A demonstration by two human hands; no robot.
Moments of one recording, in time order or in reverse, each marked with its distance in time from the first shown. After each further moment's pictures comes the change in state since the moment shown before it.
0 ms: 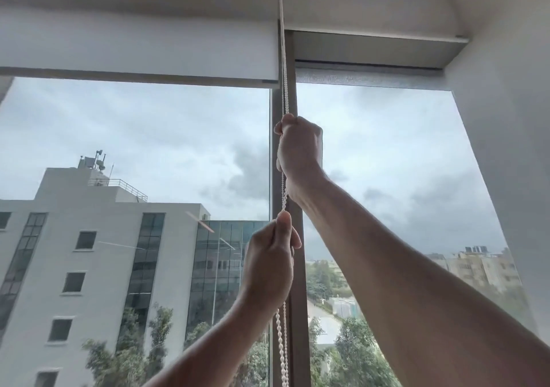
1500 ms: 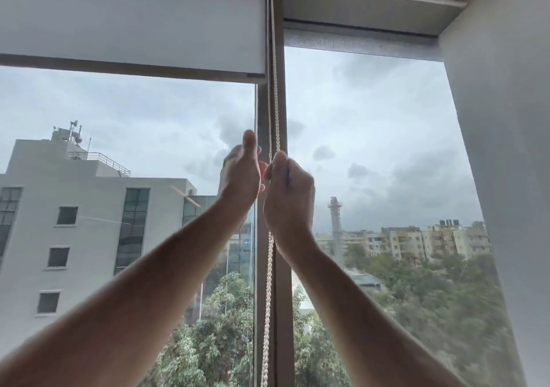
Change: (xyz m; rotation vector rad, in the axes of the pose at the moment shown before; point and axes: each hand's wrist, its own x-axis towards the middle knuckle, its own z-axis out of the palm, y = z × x) left_hand 0.079 0.000 -0.005 0.010 0.127 -0.114; right_hand -0.076 0.090 -0.034 -0.179 0.067 -0.257
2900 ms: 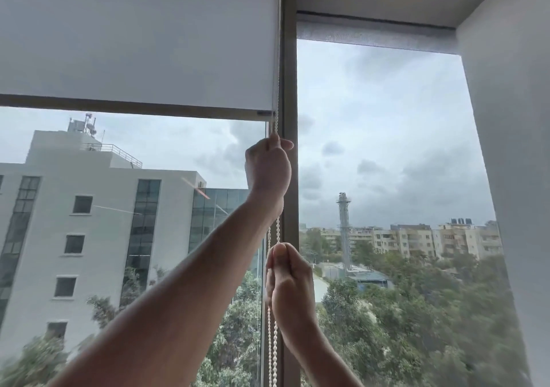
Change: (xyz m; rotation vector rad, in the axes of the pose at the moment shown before) left_hand -0.015 0.011 0.028 -0.107 0.162 -0.044; right_hand -0.122 0.053 -0.036 0.205 -0.265 0.388
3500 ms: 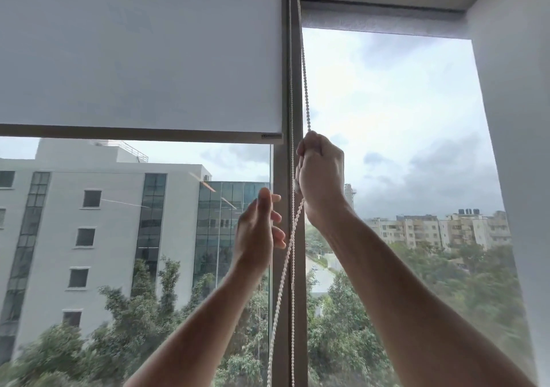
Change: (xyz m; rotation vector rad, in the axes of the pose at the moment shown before) left_hand -0.061 -0.084 -0.067 0.137 -0.220 0.075; right_hand 0.106 -0.103 -0.002 -0.066 0.144 -0.140
